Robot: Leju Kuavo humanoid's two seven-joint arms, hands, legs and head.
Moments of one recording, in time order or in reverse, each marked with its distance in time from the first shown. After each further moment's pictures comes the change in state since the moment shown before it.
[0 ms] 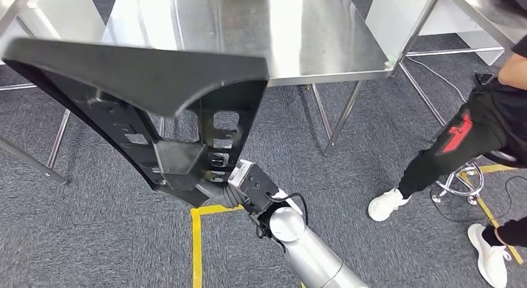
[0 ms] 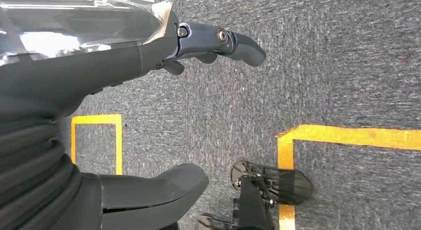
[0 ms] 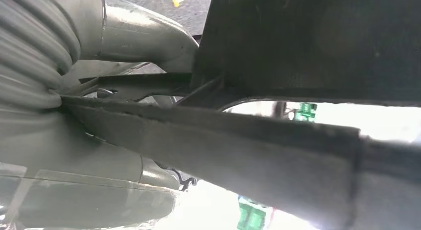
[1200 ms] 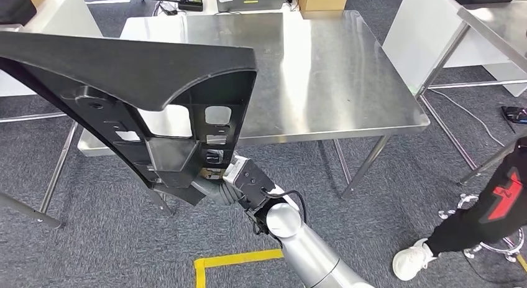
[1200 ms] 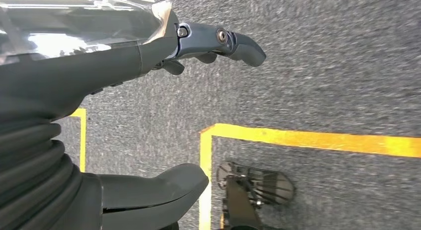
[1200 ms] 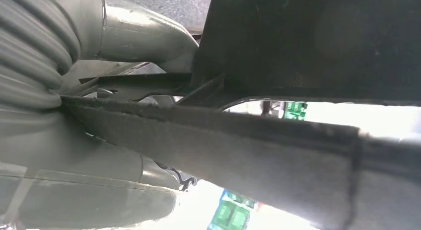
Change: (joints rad) left arm 0.001 -0.007 0.009 0.001 0.010 0.012 0.005; right arm -0.042 0.018 0.011 0.035 -0.005 0.008 0.002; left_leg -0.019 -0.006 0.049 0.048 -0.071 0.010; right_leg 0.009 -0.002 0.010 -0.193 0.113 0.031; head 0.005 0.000
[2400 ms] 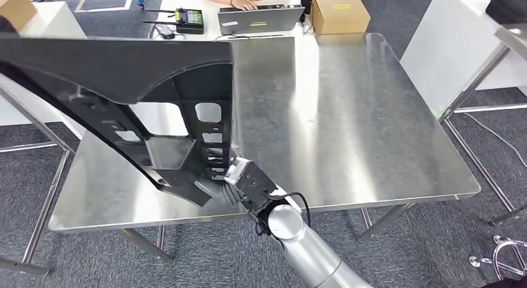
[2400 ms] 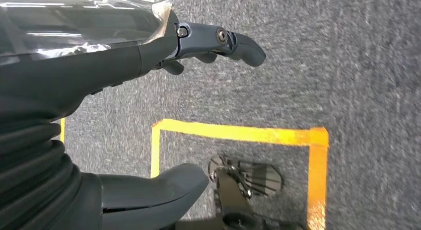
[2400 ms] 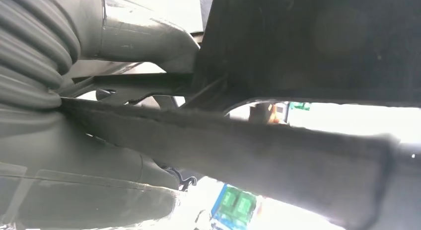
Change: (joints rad) left arm -0.003 -0.007 0.003 -0.001 -0.002 0.007 -0.008; right arm 0.008 0.000 -0.010 -0.004 0.030 -0.014 0.000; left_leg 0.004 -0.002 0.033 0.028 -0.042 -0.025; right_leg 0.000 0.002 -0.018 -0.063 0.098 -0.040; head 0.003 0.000
